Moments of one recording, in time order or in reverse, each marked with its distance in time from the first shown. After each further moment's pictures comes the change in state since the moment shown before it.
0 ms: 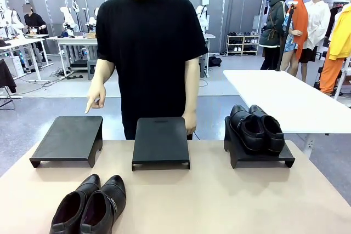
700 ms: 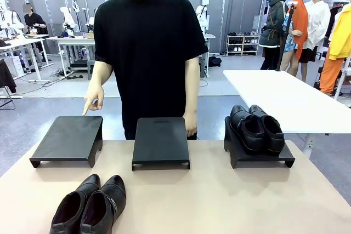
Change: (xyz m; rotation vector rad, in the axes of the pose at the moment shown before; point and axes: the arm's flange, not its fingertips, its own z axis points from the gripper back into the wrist) left arm 0.013 -0.030 -0.051 0.047 0.146 -0.038; right arm 0.000 0.000 0.000 -0.001 0.000 -0.001
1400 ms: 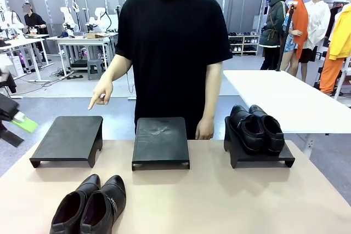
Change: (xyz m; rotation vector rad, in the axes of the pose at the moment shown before) left arm 0.014 -0.103 -0.185 0.366 0.545 -0.059; right arm 0.000 -0.001 0.000 0.000 0.000 -0.003
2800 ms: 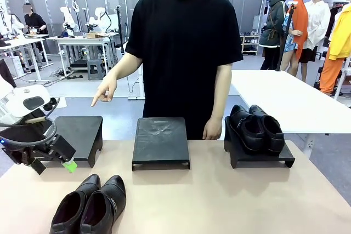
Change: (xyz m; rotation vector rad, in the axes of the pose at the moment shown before) left arm 0.000 -0.024 -0.111 0.469 0.021 0.085; right arm 0.000 0.000 0.000 0.000 -0.001 -0.001
